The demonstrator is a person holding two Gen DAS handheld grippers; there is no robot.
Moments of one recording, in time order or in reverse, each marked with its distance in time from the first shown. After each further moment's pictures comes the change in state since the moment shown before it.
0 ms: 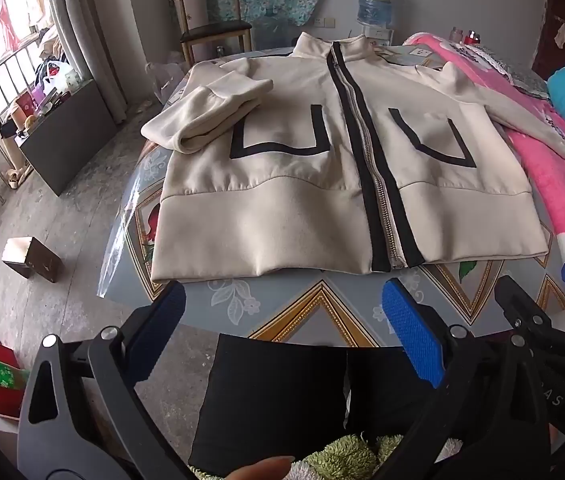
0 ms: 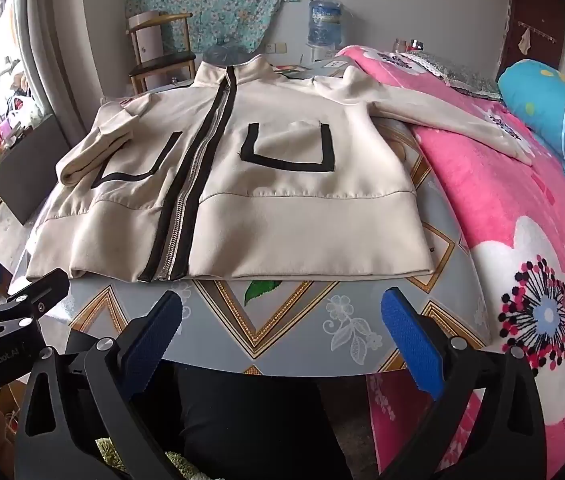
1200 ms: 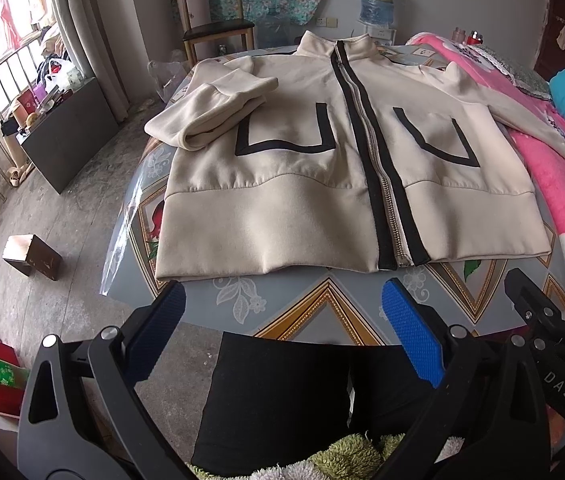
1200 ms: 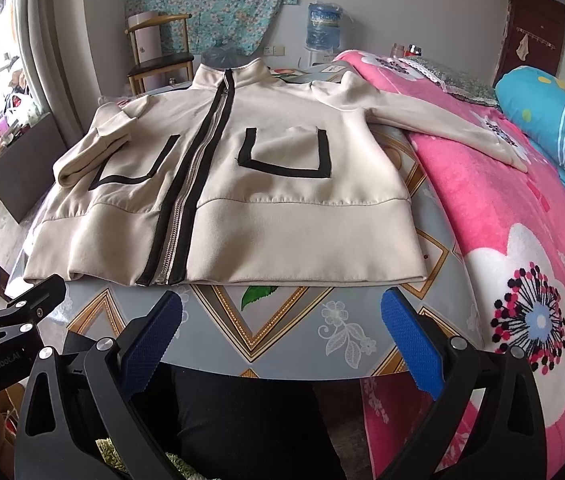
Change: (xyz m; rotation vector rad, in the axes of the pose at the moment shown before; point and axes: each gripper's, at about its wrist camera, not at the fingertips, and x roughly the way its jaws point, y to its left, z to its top) left arm 0.002 0.006 -0.002 -0.002 0.004 0.002; right arm -0.004 0.002 0.004 -0.014 -0.005 -0.017
